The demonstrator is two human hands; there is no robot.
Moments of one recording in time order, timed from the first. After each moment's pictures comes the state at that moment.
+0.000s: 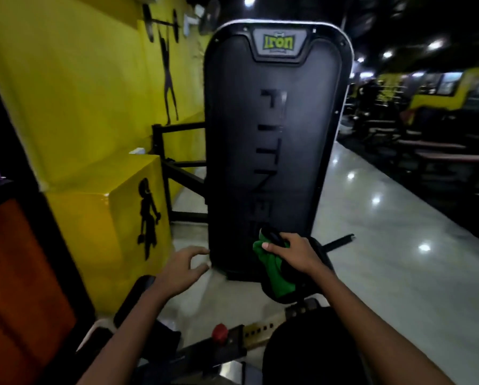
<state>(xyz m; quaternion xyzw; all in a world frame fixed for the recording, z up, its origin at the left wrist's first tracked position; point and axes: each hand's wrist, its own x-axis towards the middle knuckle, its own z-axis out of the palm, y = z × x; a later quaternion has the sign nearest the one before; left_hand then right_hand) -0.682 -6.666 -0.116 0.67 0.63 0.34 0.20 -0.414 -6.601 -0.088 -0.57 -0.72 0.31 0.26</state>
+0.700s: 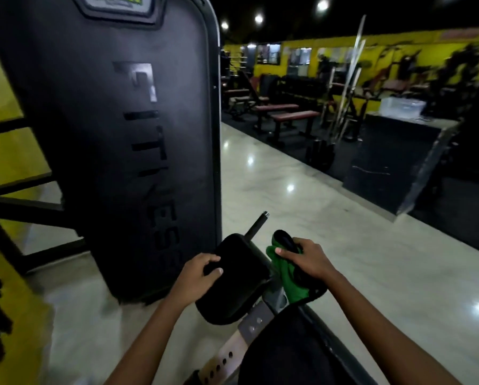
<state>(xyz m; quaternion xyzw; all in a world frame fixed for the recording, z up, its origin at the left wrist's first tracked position) -0.553 -6.461 -0.167 0.79 0.42 0.24 0.37 -0.299 -6.562 -0.131 -0.77 -0.47 0.24 0.35</state>
